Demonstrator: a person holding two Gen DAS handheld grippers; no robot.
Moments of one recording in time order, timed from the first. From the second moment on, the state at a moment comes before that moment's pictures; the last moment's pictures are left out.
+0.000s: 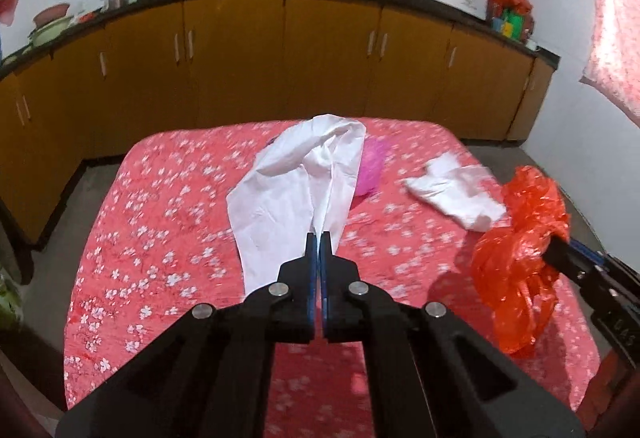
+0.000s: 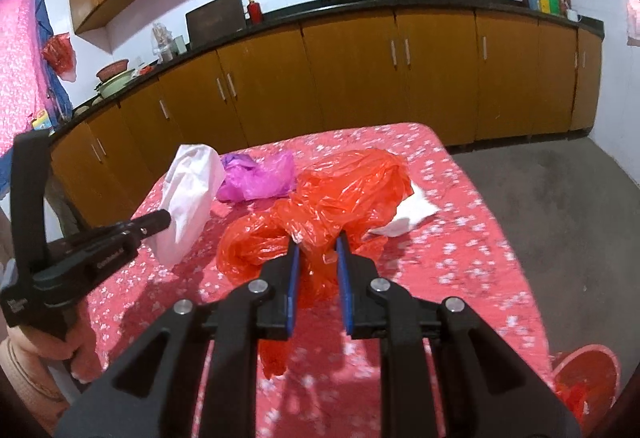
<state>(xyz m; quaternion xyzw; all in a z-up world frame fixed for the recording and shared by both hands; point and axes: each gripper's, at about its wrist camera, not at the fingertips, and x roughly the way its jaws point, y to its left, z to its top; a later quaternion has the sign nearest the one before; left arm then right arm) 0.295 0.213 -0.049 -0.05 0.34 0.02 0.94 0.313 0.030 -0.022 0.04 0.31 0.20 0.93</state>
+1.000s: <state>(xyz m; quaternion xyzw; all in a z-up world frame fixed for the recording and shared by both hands) 0.265 -0.070 -0.048 0.01 0.33 -0.25 0.91 0.228 -0.265 -0.041 0.09 0.28 -0.08 0.95</state>
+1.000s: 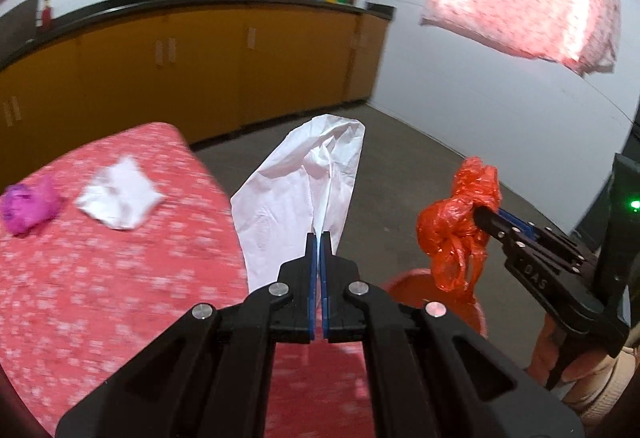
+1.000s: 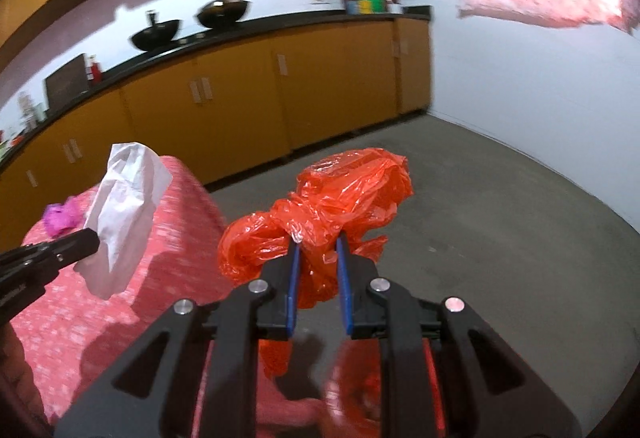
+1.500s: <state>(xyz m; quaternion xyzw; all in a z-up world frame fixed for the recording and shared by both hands) 0.240 -0.196 -0.140 0.06 0.42 -0.34 0.84 0.183 -0.371 -0.138 0.12 0.37 -0.19 0.90</state>
